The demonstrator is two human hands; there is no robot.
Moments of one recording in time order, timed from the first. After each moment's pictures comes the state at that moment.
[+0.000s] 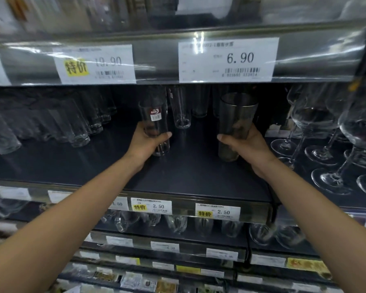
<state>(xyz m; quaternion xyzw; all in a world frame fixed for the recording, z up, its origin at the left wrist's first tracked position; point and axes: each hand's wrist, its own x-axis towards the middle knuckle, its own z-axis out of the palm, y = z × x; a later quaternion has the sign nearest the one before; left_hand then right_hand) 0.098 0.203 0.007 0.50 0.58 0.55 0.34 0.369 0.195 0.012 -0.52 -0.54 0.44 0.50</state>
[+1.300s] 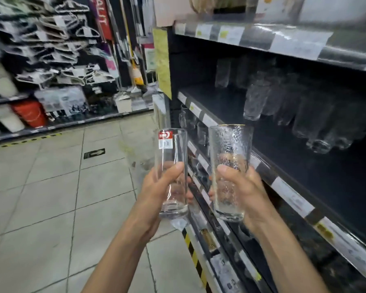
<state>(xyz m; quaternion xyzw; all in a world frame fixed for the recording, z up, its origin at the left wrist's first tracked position) -0.127 -0.189 0.019 0.15 0.58 0.77 0.23 -0.049 -0.015 0.013 -0.15 -0.63 0.74 0.16</state>
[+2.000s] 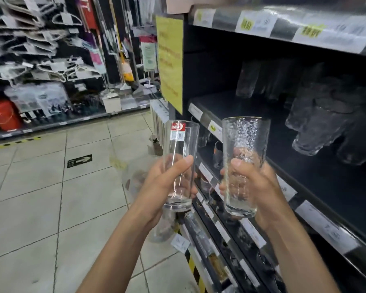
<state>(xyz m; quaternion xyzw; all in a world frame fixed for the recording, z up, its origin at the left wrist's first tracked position) -0.390 -0.151 0.003 0.20 0.57 0.75 0.28 -0.282 0.022 0.007 -0.19 -0.66 0.71 0.19</state>
